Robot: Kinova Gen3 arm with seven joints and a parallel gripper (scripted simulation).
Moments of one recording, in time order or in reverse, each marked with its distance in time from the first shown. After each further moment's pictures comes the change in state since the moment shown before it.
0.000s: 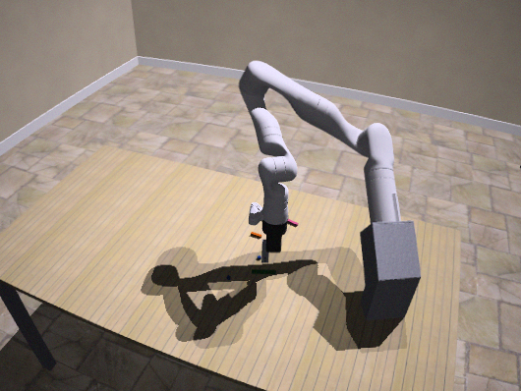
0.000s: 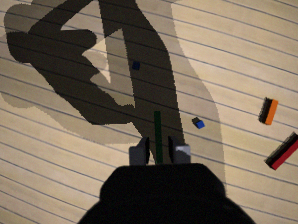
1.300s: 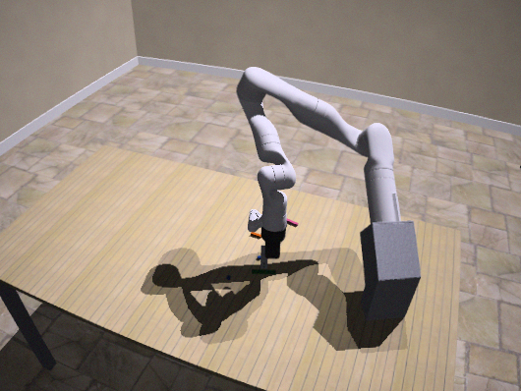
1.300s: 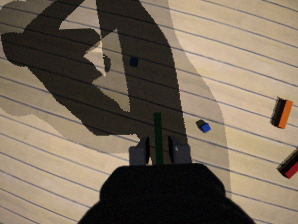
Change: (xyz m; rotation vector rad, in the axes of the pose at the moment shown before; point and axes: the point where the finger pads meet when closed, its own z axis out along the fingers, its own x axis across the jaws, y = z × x) arm 0.000 -0.003 0.027 0.004 -0.002 -0.002
